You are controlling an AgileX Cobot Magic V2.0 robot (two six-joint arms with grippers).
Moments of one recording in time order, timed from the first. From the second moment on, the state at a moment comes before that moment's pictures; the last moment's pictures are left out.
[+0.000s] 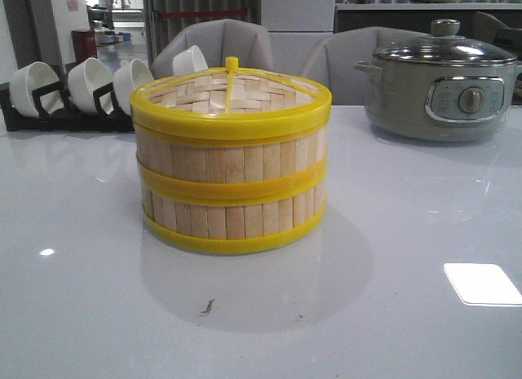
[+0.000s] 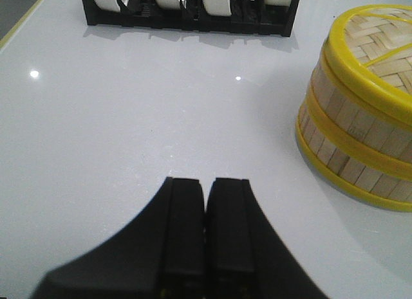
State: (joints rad) left arm -0.13 0.54 -0.43 0.03 0.40 -0.12; right arm -0.07 0.31 -0.21 -0.01 0.01 0.02
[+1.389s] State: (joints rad) left arm -0.13 0.31 -0.25 0.06 0.08 -0.12; right arm -0.07 0.31 -0.21 -0.01 0.02 0.02
